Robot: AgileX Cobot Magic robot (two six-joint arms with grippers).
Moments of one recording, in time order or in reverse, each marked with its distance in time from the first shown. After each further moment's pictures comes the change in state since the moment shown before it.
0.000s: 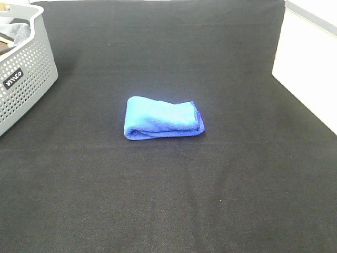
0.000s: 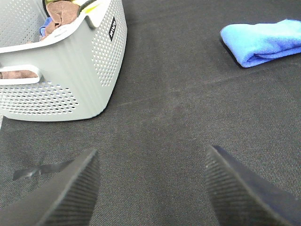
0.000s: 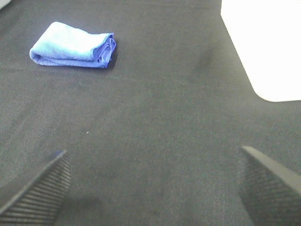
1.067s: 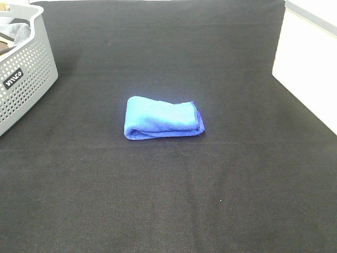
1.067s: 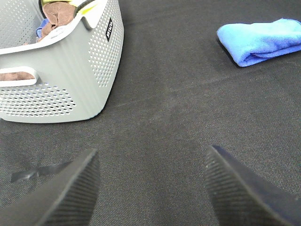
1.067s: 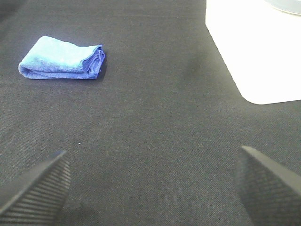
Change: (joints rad) left arm -0.016 -0.001 0.000 0.002 0.000 0.000; right arm -0.065 -0.030 0.001 0.009 -0.001 0.000
